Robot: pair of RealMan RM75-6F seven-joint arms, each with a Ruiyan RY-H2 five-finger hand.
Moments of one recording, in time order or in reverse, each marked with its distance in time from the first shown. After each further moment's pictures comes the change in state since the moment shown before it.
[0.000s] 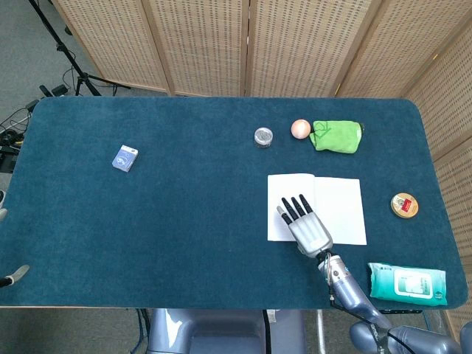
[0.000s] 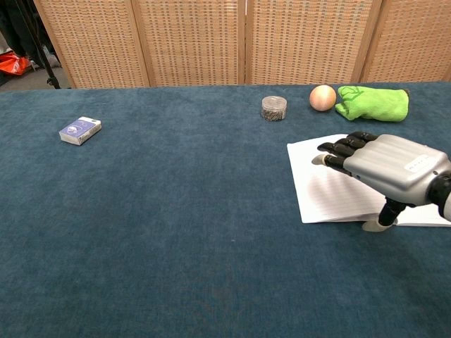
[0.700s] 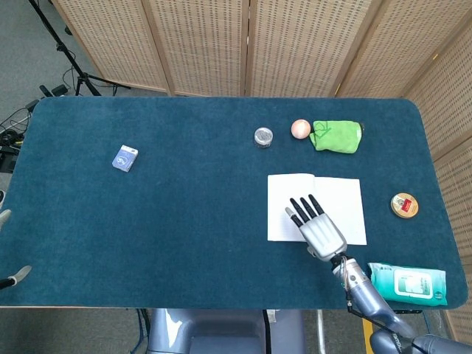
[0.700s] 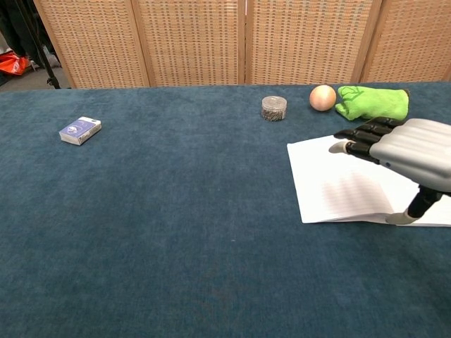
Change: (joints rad) left arm -0.002 -0.014 0.004 -0.003 0.007 -0.003 0.053; right arm -0.064 0.138 0.011 -0.107 -0.124 -0.013 0.083
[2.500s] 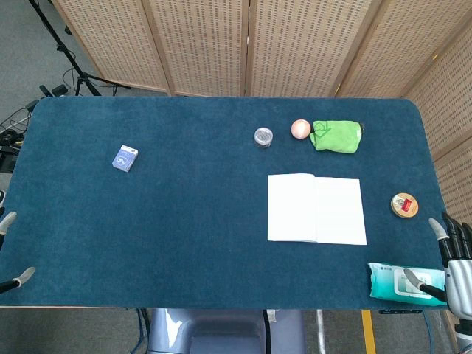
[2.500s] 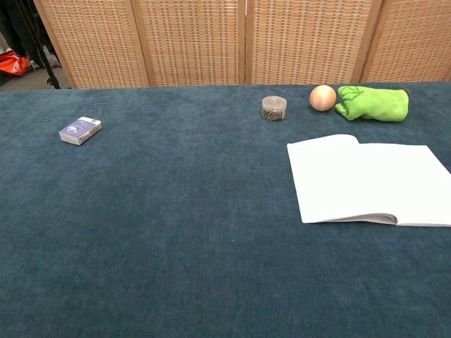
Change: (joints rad) left arm 0.008 -0.029 0.005 0.009 0.036 0.038 0.046; right arm -0.491 0.322 -0.076 -0.029 -0.176 0.691 0.789
